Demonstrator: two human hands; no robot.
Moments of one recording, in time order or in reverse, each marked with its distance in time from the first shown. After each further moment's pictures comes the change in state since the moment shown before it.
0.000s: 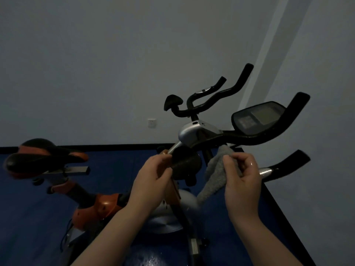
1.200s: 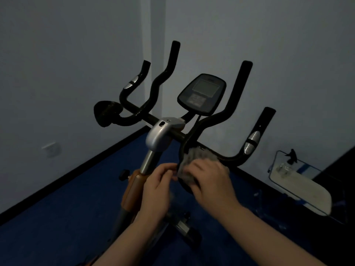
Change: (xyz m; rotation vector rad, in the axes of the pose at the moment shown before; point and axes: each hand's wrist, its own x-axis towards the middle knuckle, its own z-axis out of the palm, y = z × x) left_hand 0.133 -0.074 -0.009 -0.525 -0.760 0.038; right_hand -0.018 0.026 0.140 -1.330 -0.125 -0.023
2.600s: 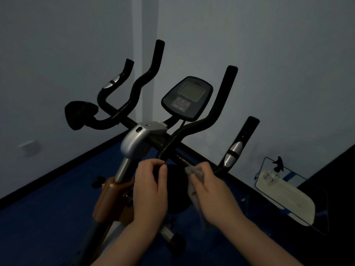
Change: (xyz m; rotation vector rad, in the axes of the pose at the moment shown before) left_hand 0.025 -0.002 0.059 0.347 0.248 0.239; right_hand -0.001 0.053 -0.025 0.429 -0.081 0.426
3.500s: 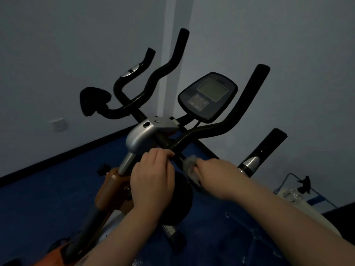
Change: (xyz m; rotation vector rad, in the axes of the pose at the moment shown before) left_hand 0.026 0.004 0.026 0.574 0.165 0.232; right_hand 0.102 0.034 -0.016 -0.684 -0.445 -0.407
